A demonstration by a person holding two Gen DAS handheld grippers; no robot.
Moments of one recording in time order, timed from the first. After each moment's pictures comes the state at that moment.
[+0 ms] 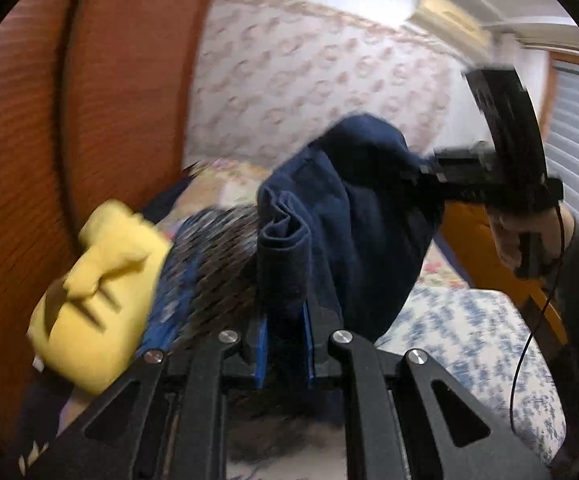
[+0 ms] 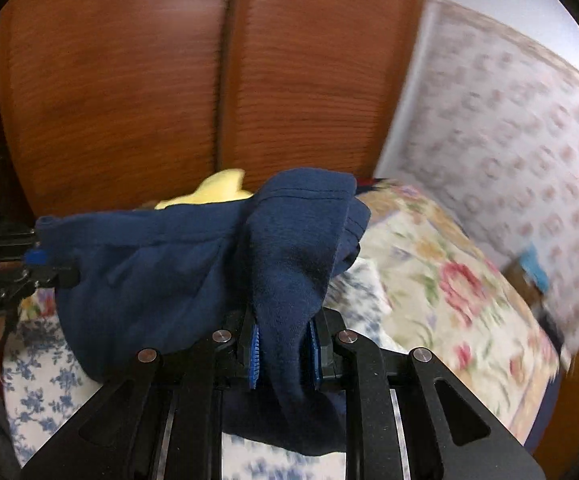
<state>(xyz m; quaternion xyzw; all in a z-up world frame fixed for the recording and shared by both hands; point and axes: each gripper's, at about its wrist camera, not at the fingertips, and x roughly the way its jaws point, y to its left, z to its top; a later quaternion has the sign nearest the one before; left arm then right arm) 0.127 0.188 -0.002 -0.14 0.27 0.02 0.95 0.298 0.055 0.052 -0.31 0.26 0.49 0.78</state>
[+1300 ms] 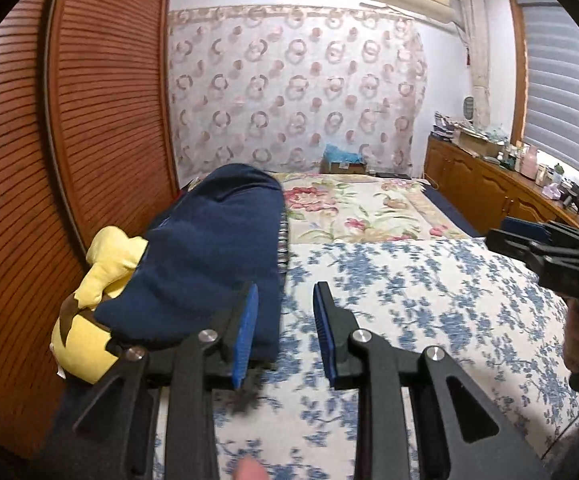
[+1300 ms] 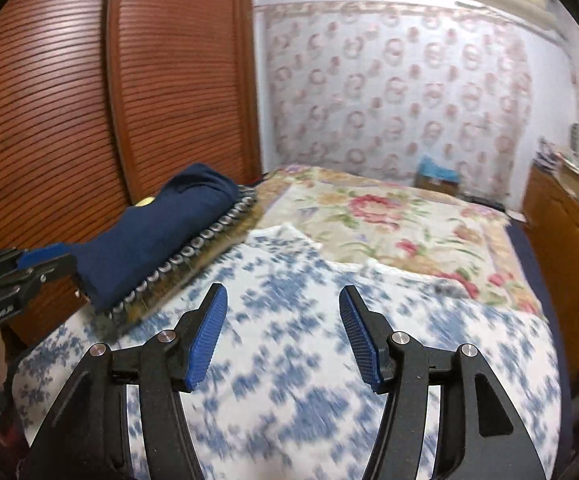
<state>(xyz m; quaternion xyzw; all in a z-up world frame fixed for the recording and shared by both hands) 0.077 0.076 0.006 -0.02 0.26 0.01 0.96 0.154 -0.181 0.013 -0.08 0.25 0.26 0.93</state>
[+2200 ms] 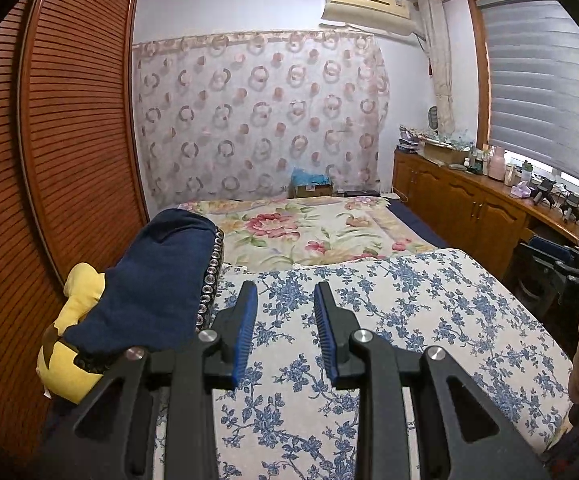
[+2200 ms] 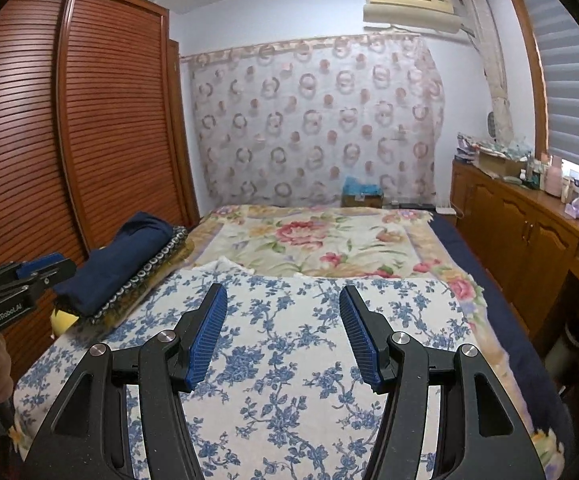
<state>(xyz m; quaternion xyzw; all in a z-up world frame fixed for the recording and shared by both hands) 0.044 0.003 0.048 0.00 0.22 -0.03 0.98 0.071 -0.279 0.043 -0.01 0.19 0.16 0.97</state>
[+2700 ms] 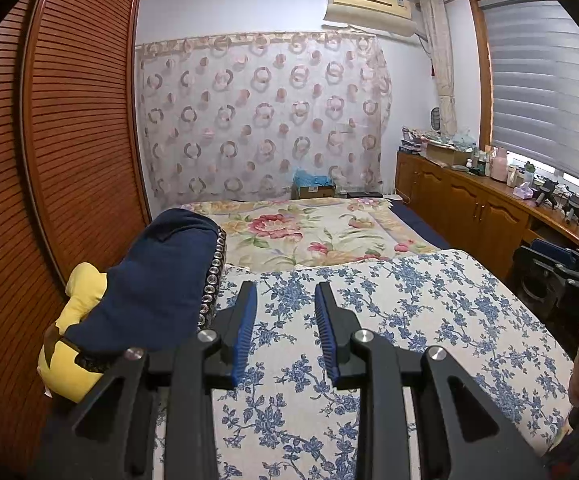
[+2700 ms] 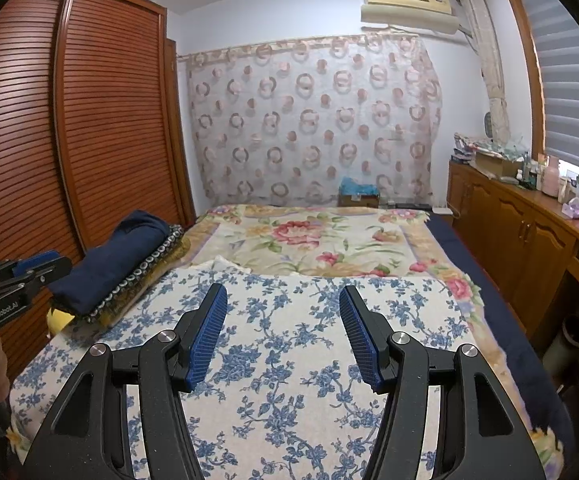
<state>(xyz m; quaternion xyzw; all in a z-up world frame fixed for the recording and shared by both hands) 0.043 0.002 0.047 0.00 0.22 -0.02 0.98 0.069 -0.281 0.042 -0.02 0.19 0.16 0.97</state>
